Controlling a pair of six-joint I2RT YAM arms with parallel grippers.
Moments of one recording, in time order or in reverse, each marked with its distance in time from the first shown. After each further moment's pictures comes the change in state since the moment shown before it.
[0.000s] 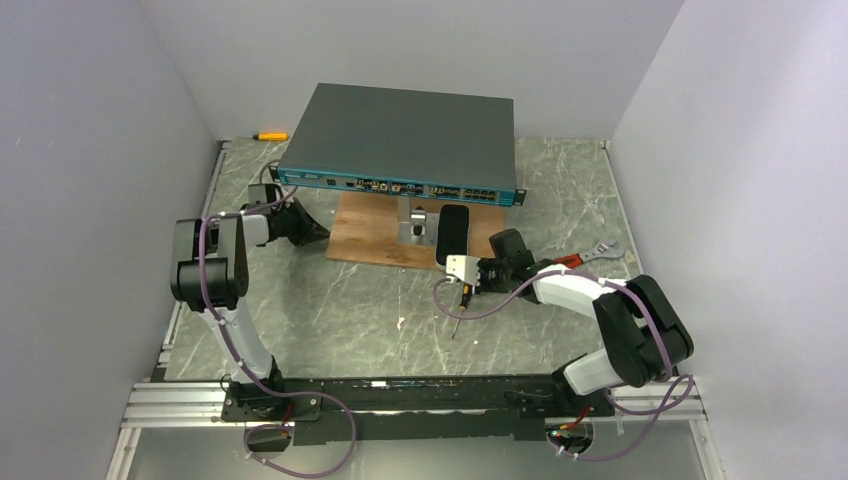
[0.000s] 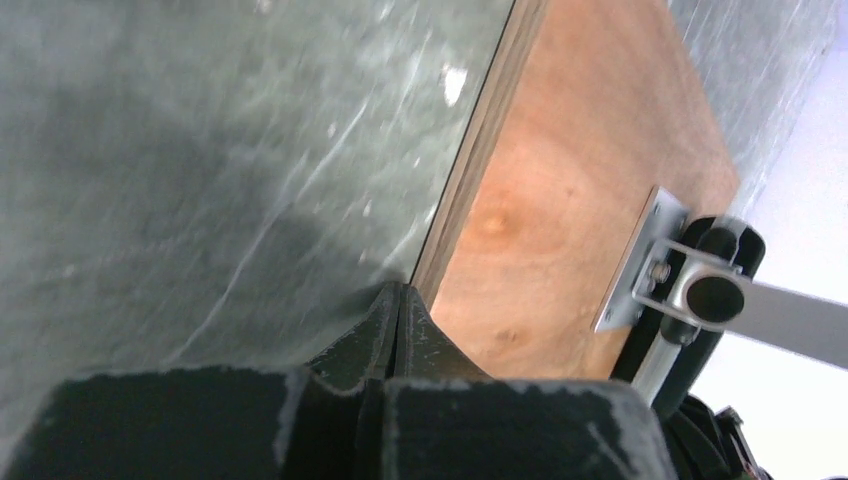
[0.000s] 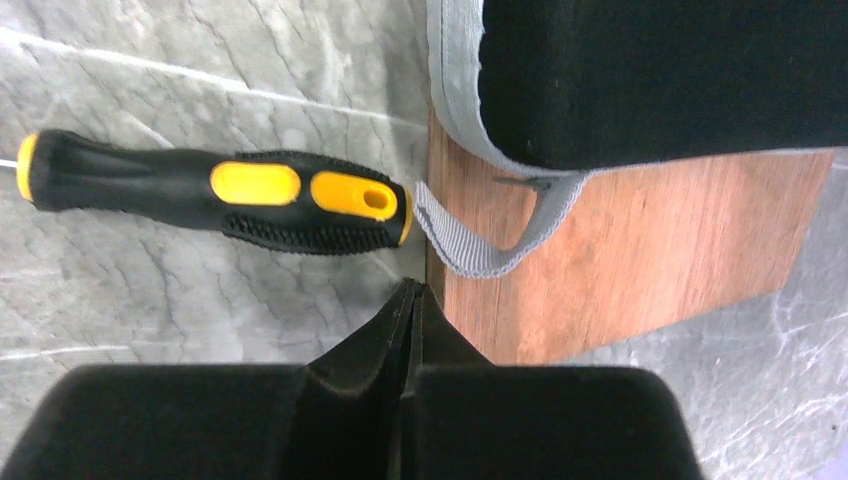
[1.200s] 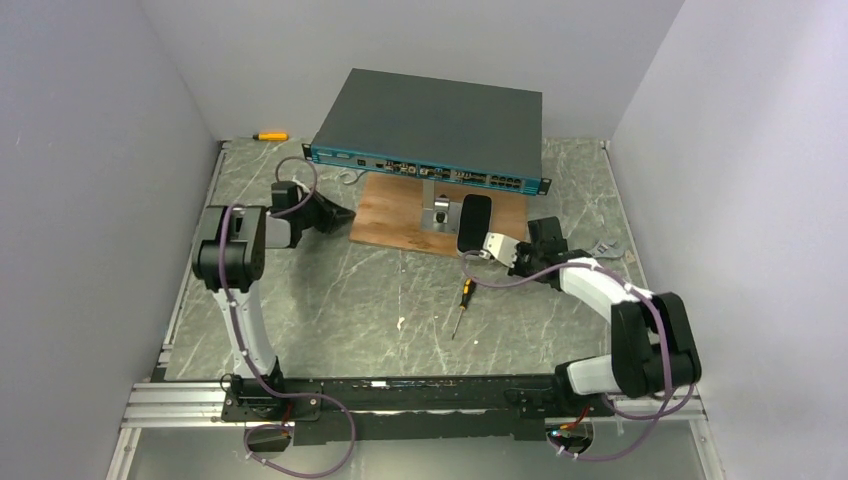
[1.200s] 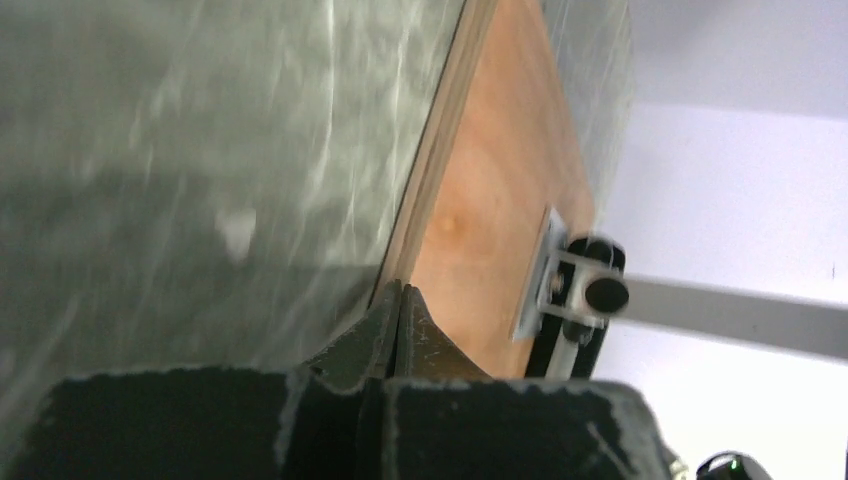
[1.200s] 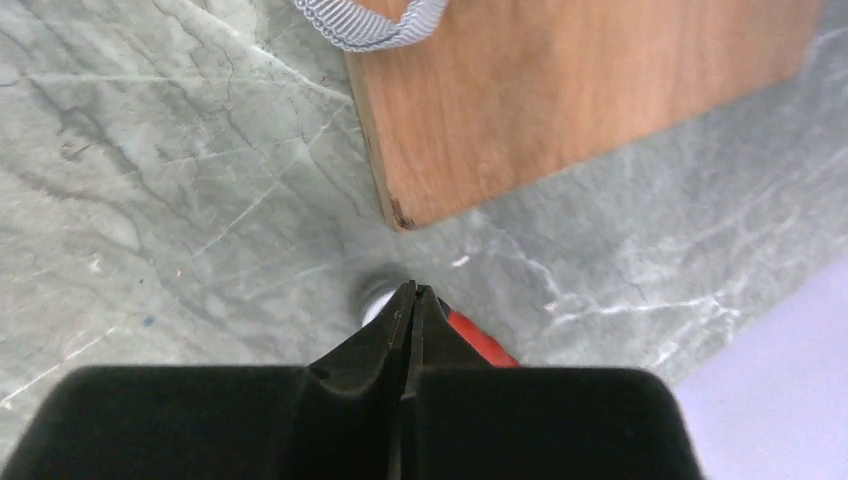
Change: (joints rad) left arm -0.124 0.196 0.035 0.552 -0.014 -0.398; right arm -0.262 -0.058 0.048 -0.161 0.113 -0.016
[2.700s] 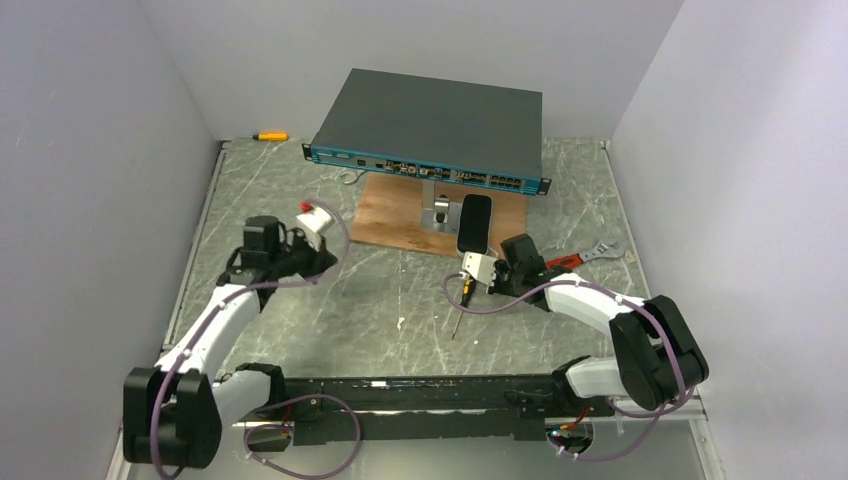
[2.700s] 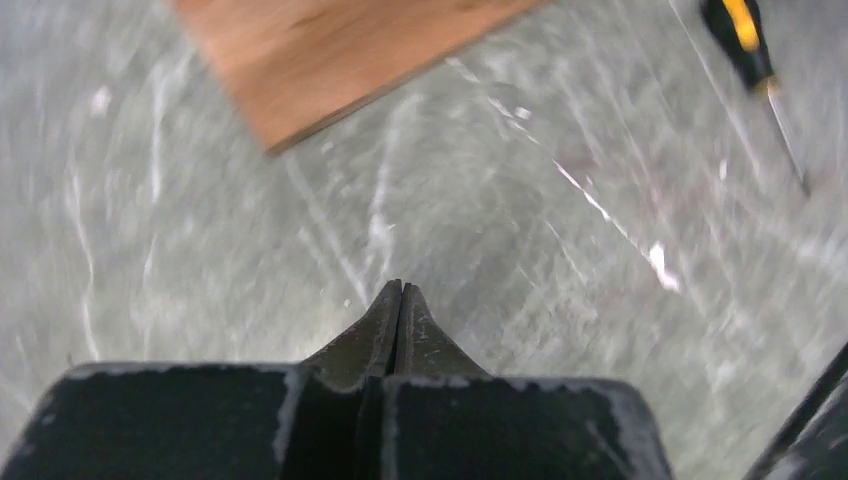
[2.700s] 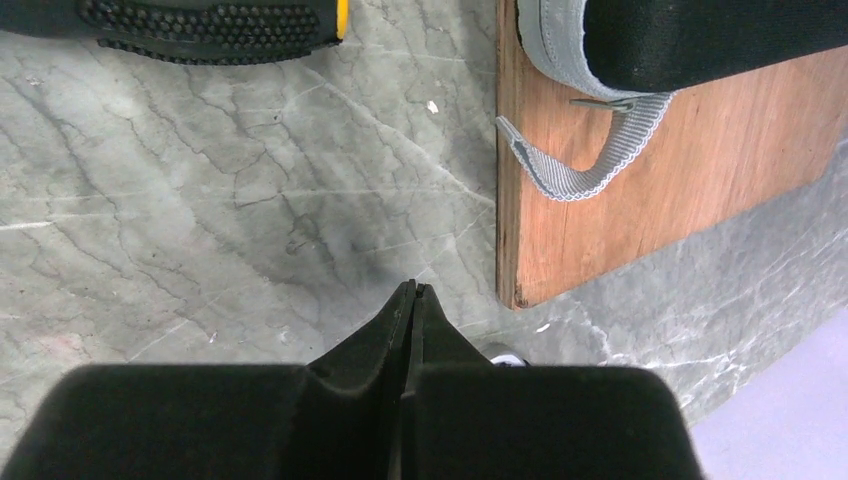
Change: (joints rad) left arm -0.014 -1.012 -0.425 -0.714 0.039 1.169; right arm 0.219 -0.070 -0.104 0.066 0.073 0.119
